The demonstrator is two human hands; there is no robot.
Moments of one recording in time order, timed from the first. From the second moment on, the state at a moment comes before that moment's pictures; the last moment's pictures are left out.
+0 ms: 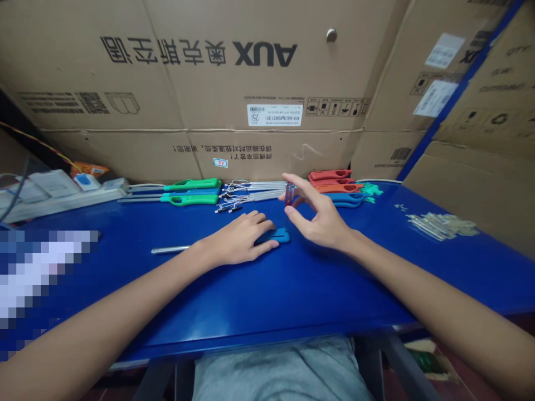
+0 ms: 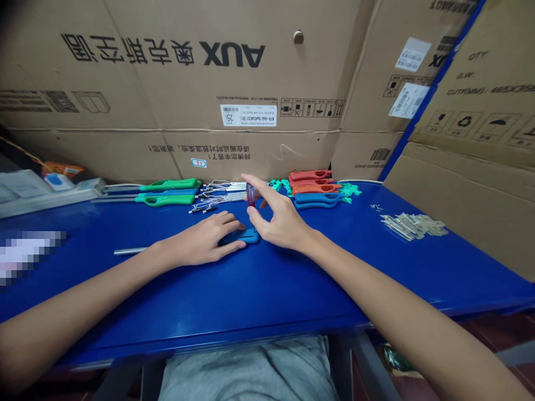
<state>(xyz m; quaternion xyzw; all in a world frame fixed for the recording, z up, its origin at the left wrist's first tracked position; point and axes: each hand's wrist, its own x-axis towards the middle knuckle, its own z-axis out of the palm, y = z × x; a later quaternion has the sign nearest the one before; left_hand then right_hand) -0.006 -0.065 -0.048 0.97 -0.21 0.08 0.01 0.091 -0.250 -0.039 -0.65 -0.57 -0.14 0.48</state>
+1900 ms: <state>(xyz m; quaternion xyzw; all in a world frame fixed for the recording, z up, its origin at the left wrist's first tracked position) -0.006 -0.065 -0.048 0.97 -0.21 0.08 0.01 0.097 -0.248 -0.043 -0.65 -0.55 -0.18 0.49</state>
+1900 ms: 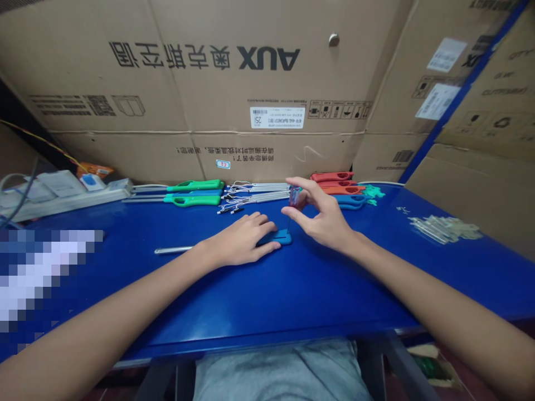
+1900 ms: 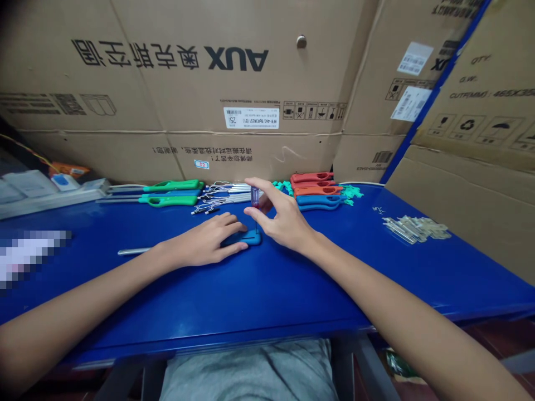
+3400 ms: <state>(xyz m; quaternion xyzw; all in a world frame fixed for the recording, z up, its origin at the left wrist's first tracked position) -0.006 -0.065 -0.048 0.97 -0.21 0.08 0.00 0.090 -0.245 -0.046 -0.65 -0.55 -0.16 0.49</state>
